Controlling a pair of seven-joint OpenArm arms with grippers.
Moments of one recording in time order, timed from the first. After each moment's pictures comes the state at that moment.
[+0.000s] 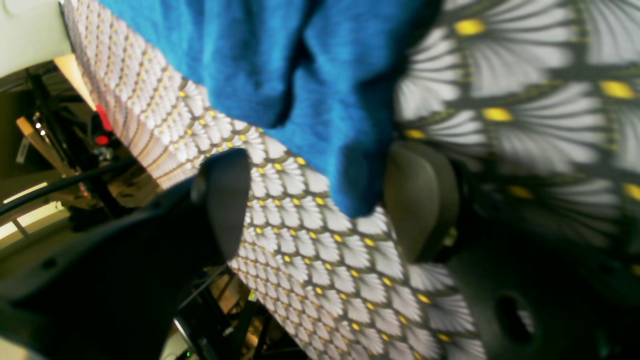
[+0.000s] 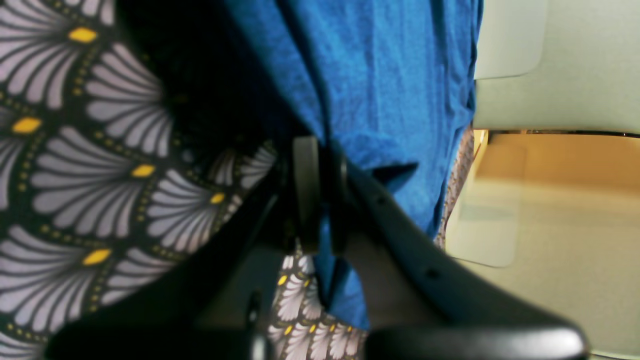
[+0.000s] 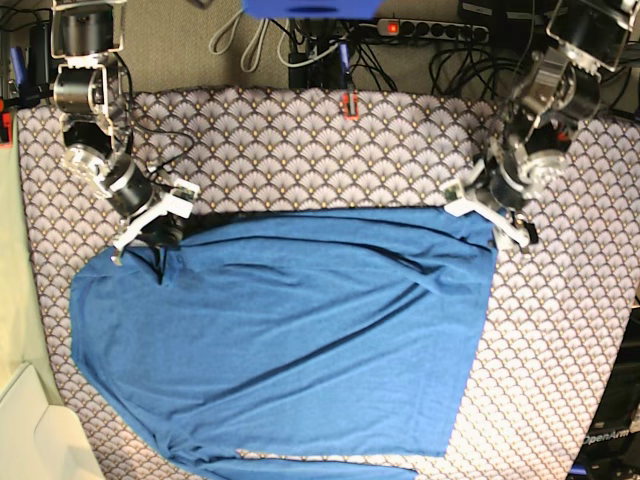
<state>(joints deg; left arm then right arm) 3.7 -31.9 18.7 90.0 39.4 -28.9 24.1 -4.3 16.1 4.8 76.9 -68.2 20.0 21.9</state>
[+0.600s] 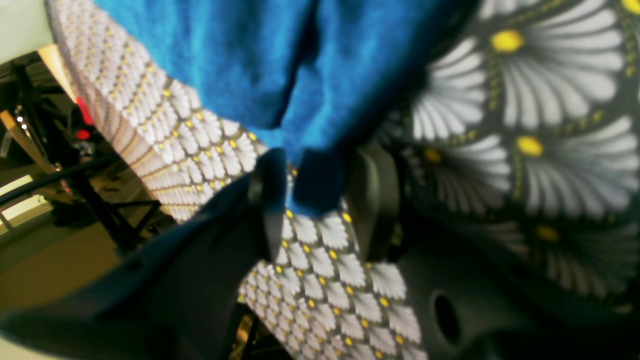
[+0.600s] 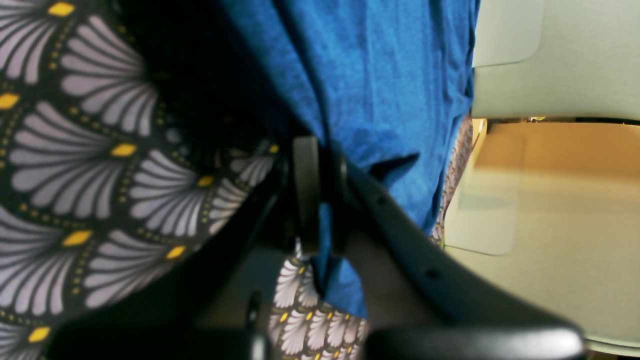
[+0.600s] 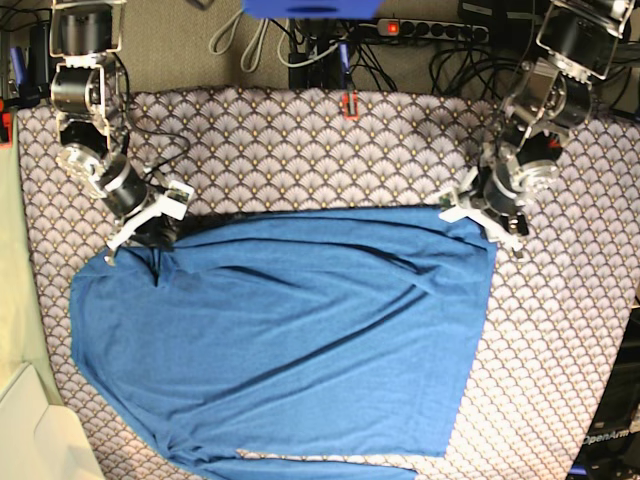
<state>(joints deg) 1.4 -29.1 18.8 87.0 39.7 -29.4 24.1 -4.4 15.9 6.4 76.9 -68.2 20.0 22.1</state>
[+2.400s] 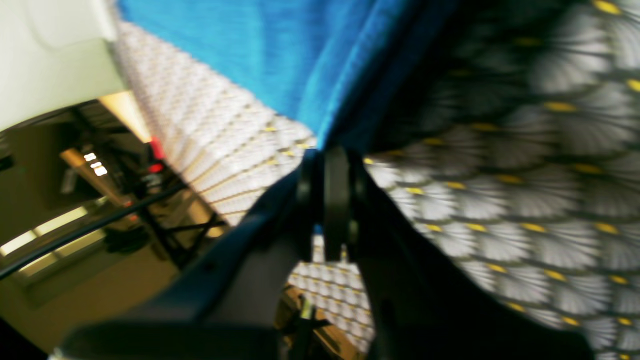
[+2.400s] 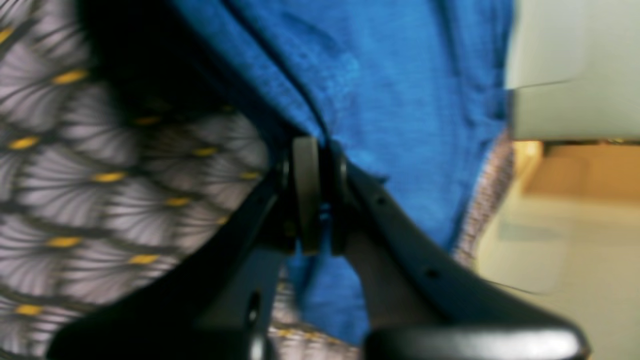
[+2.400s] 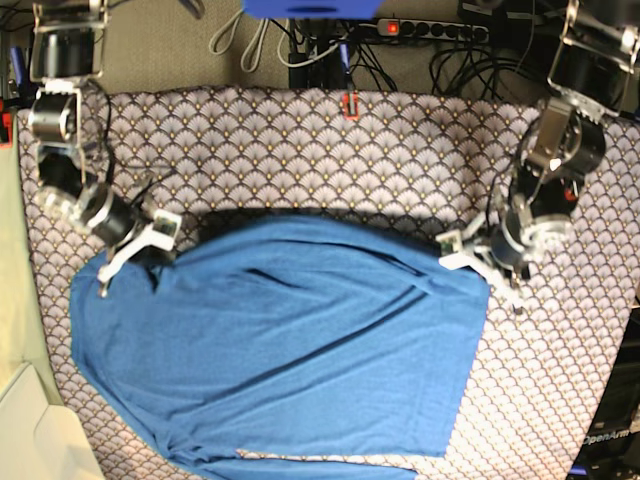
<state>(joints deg) -8.3 -30.6 18.5 92.3 39.4 -41.1 24.4 1.3 19.8 6.3 82.5 -60.8 40.4 22.1</state>
